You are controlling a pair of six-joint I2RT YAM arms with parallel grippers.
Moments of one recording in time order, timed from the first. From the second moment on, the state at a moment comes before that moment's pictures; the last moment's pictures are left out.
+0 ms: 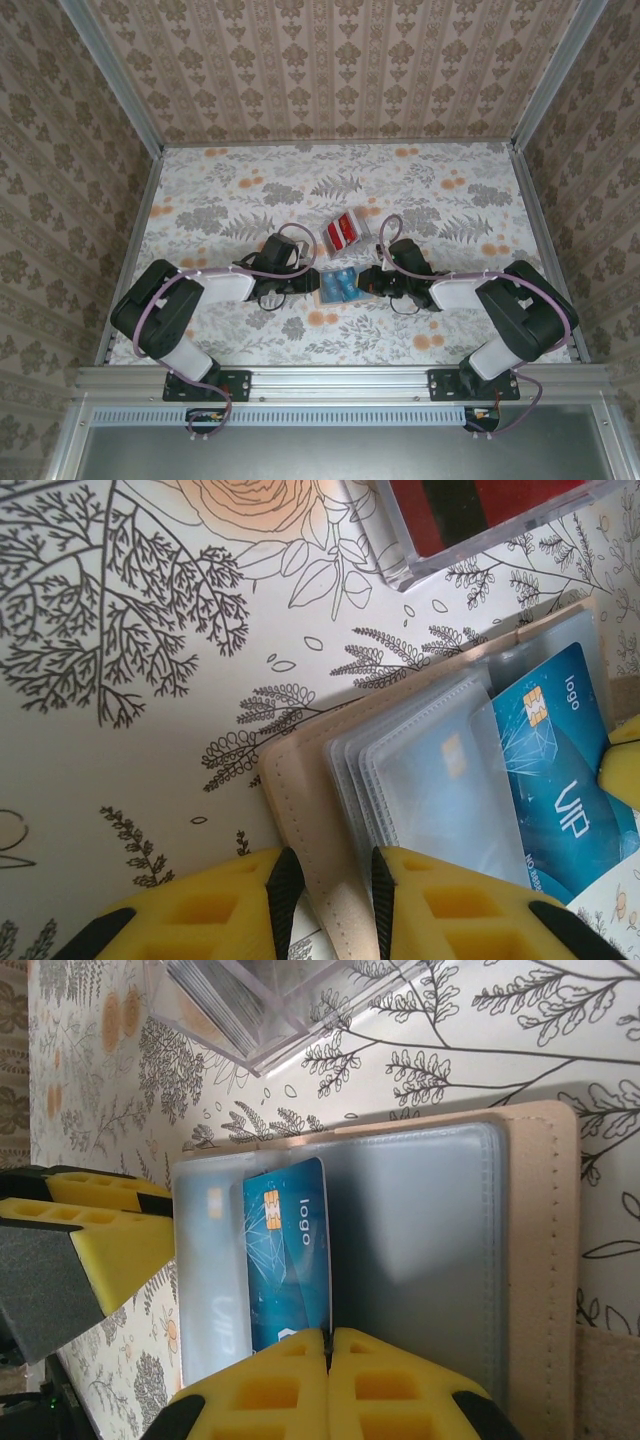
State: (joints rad) left arm -0.68 1.57 0.61 0.05 0.33 -0.62; right arm 0.52 1.55 0.48 0.32 -0.41 0.79
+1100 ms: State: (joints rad) left arm -0.69 1.59 0.62 0.06 0.33 -0.62; right arm 0.68 1.61 0.59 0.24 -0.26 0.79
